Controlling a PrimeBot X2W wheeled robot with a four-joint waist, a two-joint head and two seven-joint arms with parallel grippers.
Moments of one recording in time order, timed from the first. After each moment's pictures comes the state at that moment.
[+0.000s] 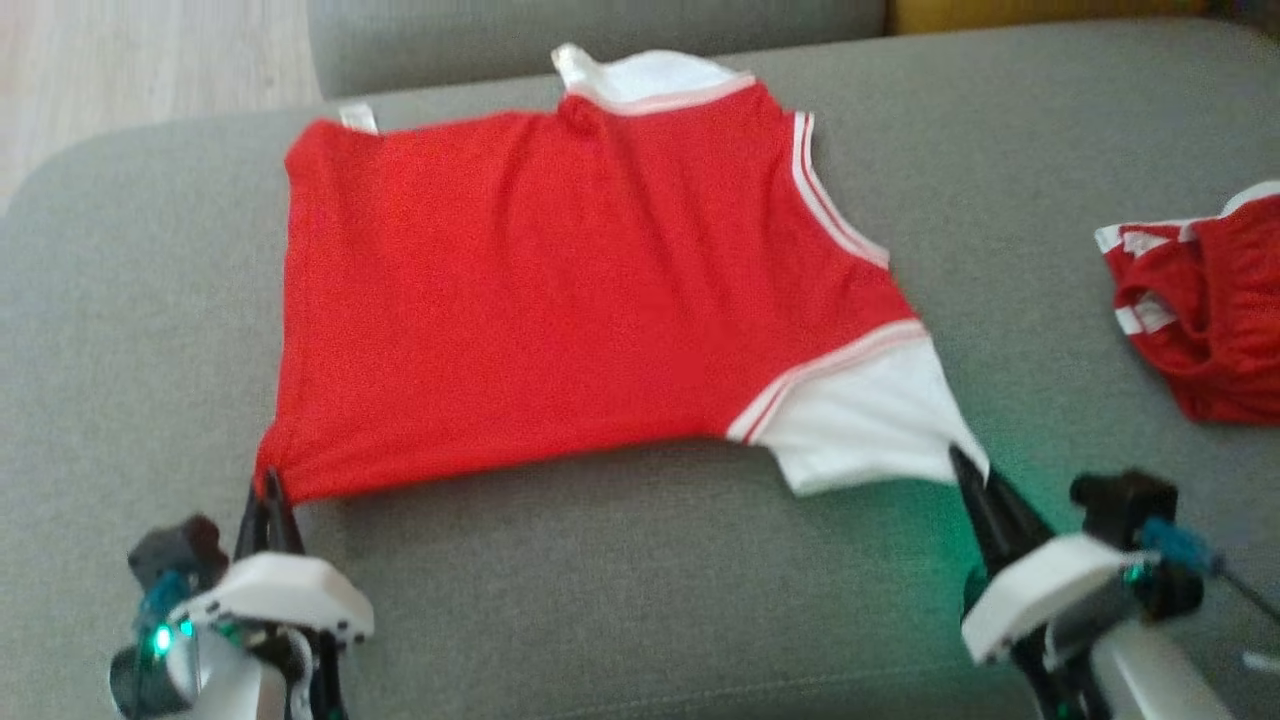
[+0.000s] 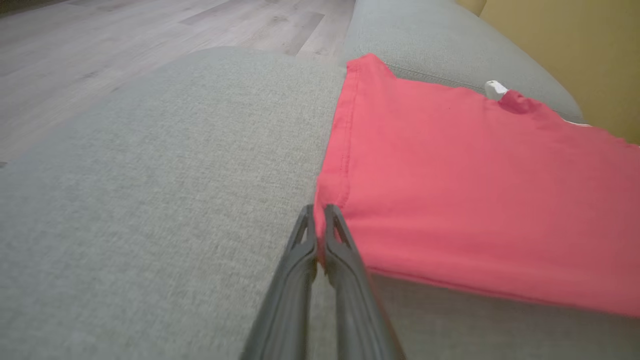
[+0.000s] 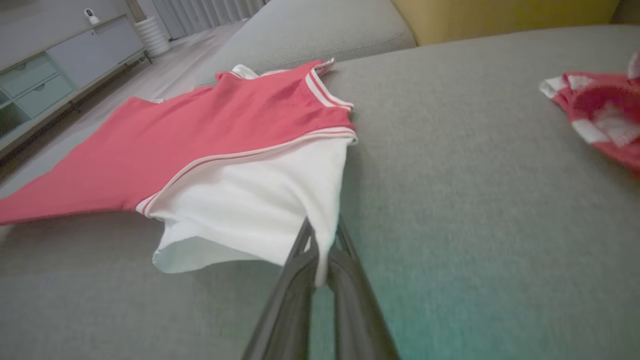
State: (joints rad) left arm -0.17 0.03 0.04 0.57 -0.26 0.10 -0.26; right arm -0.15 -0.22 0.25 0.42 0.41 0.12 -0.07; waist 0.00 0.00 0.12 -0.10
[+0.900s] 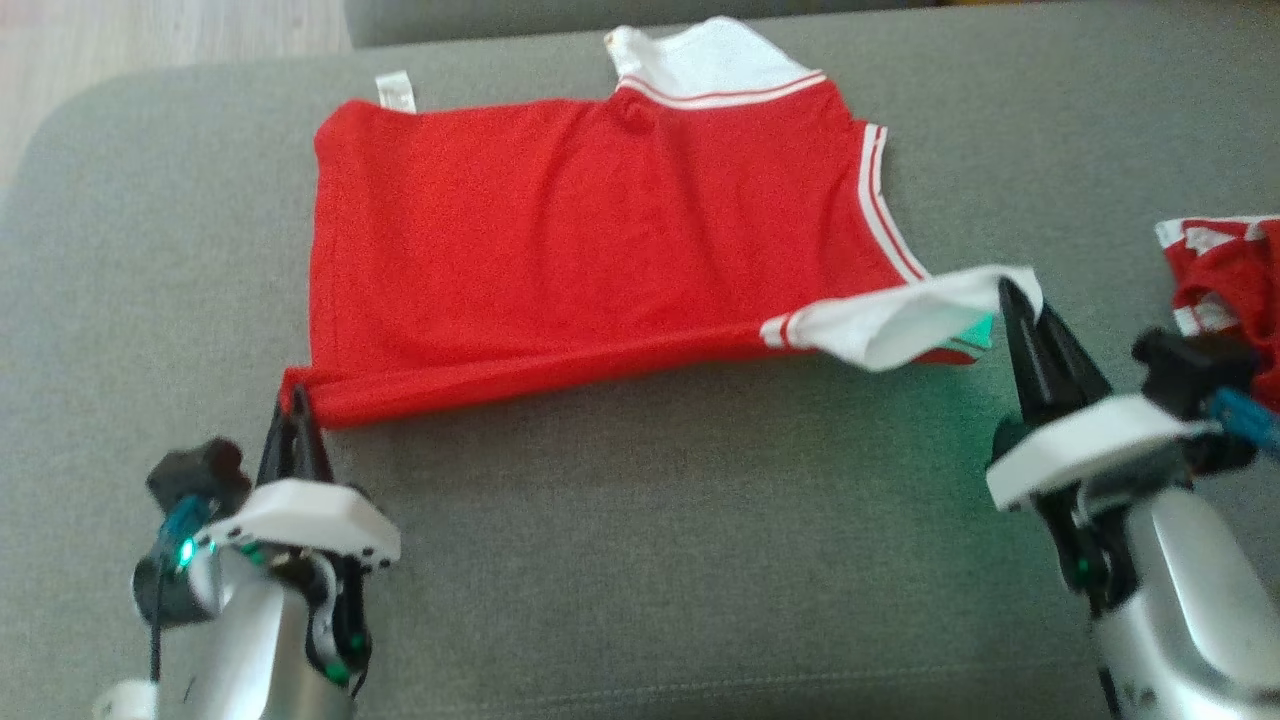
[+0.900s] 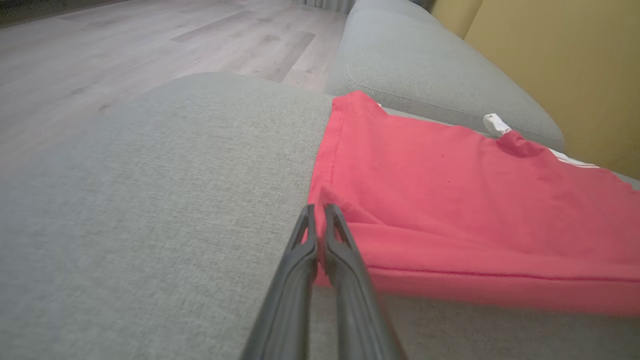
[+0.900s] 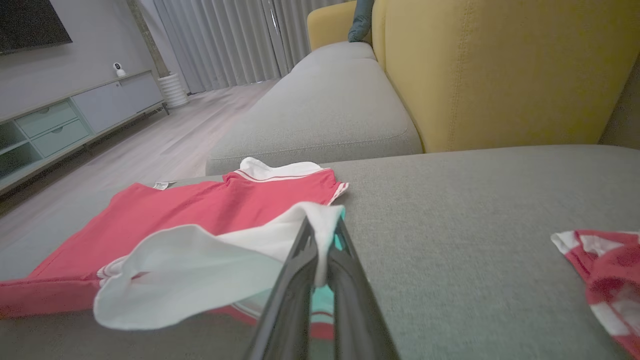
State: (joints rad) left arm -0.23 0.03 -0.04 0.50 -0.29 0.12 -0.26; right arm -0.24 -0.17 0.11 0.26 0.33 0.12 -0.01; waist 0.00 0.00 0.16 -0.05
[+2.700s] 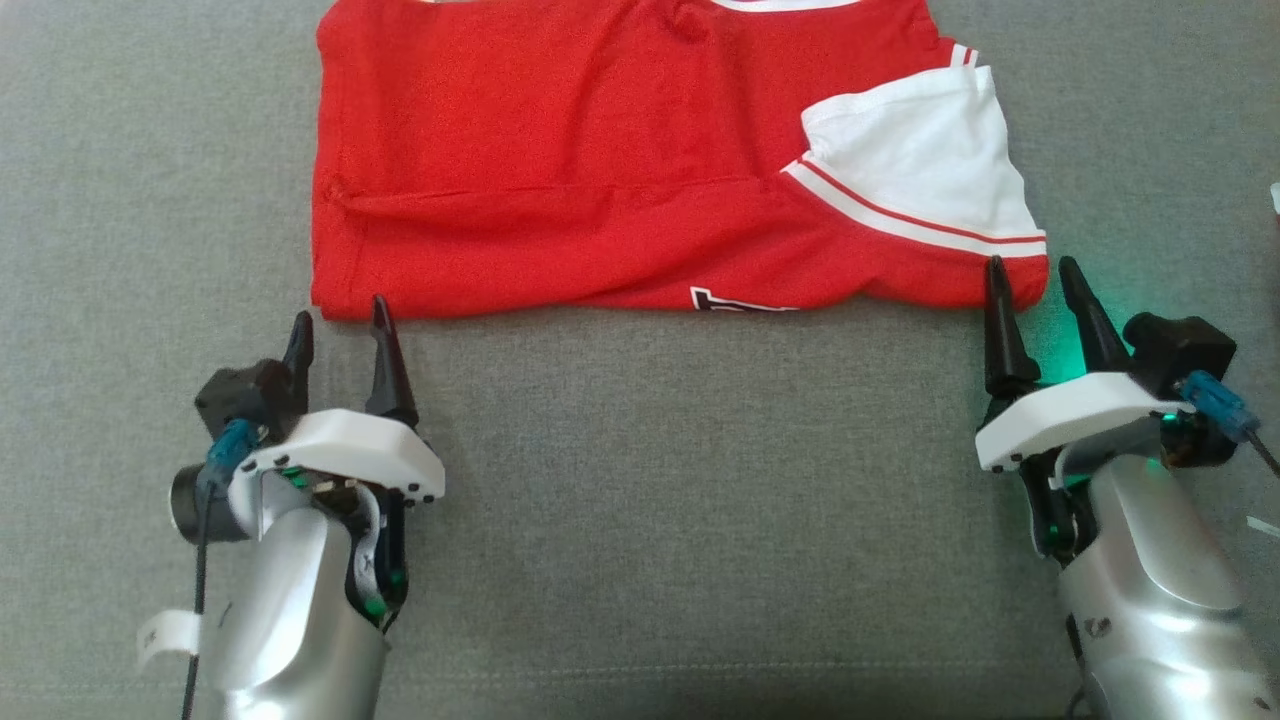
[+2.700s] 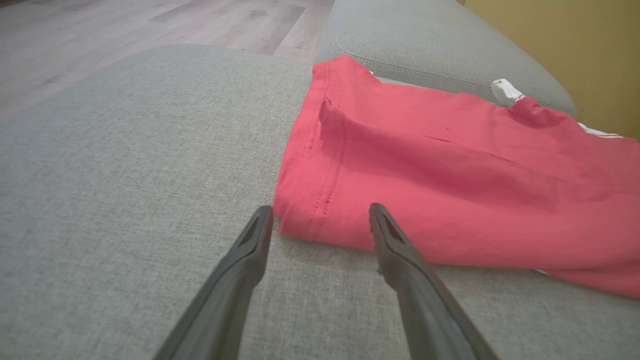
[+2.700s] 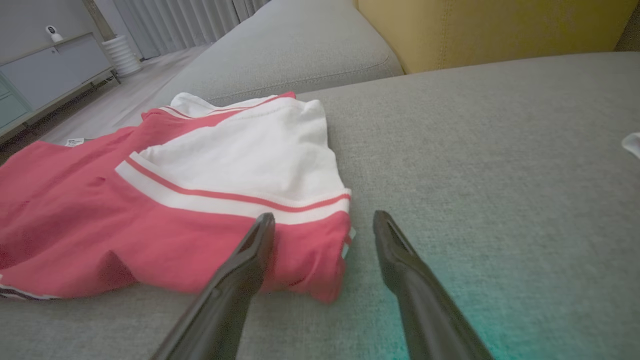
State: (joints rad) left arm -0.35 0.03 -0.16 0.51 -0.30 0.14 -0.26; right arm -0.45 -0.11 0.04 0.69 0.24 0.12 -0.25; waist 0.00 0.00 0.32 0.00
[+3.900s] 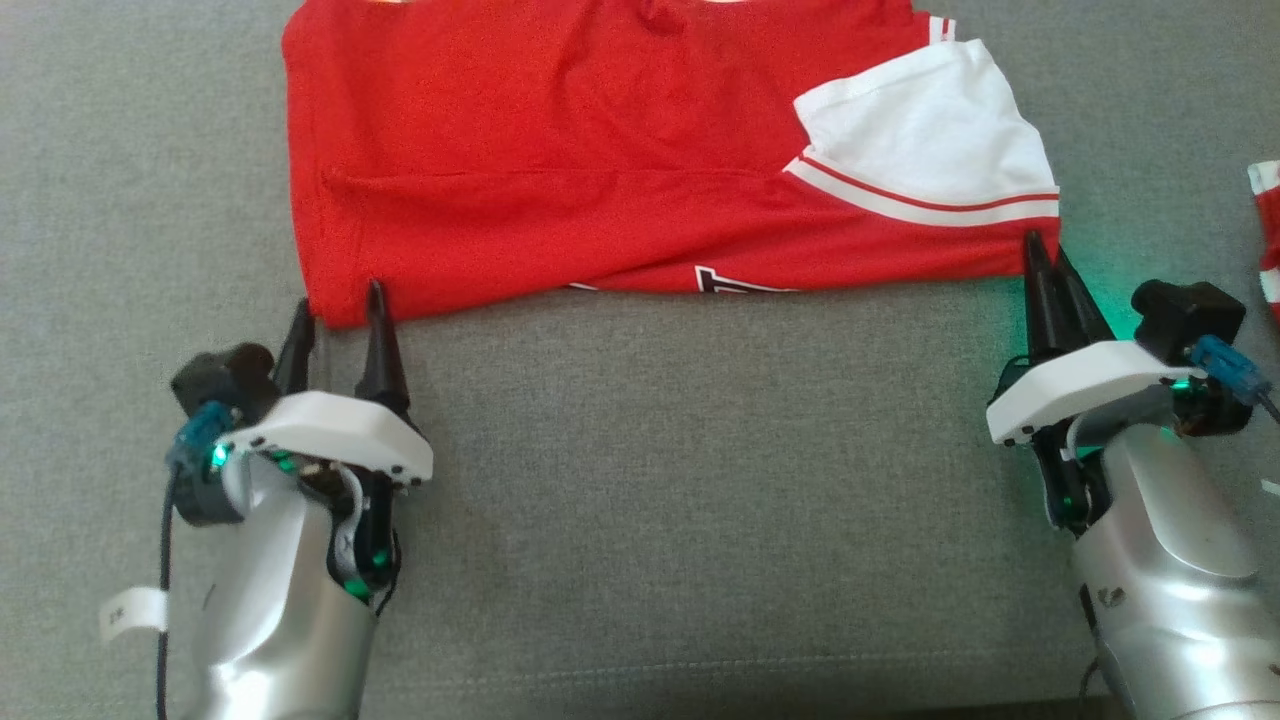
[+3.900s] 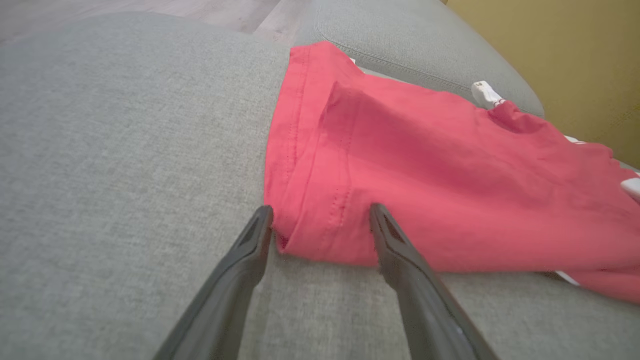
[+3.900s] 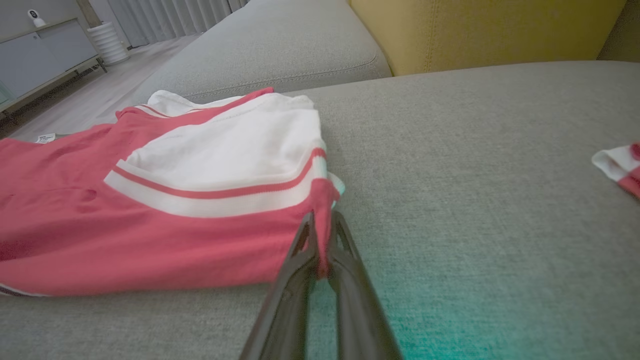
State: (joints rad) left arm -0.40 0.03 -0.13 0.58 -0.37 0.05 -0.26; right arm -0.51 -0.14 0.07 0.74 0.25 0.12 -0.23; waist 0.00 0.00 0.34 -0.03
